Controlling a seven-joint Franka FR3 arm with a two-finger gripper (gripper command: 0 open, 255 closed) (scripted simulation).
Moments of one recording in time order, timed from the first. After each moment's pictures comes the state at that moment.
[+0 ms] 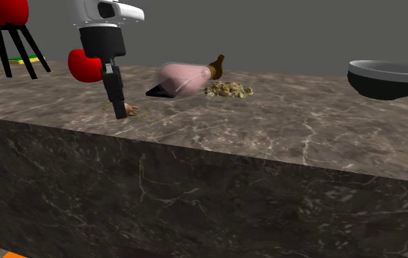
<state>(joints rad) -0.28 -0.50 0.72 -2.01 0.26 1.46 1.29</state>
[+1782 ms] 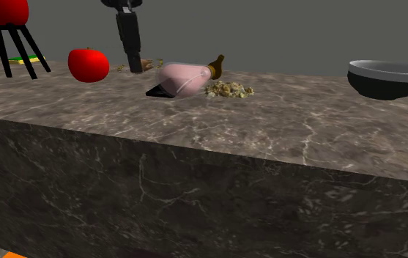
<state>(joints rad) -0.35 -0.33 0.70 -1.67 0.15 1.24 1.28</state>
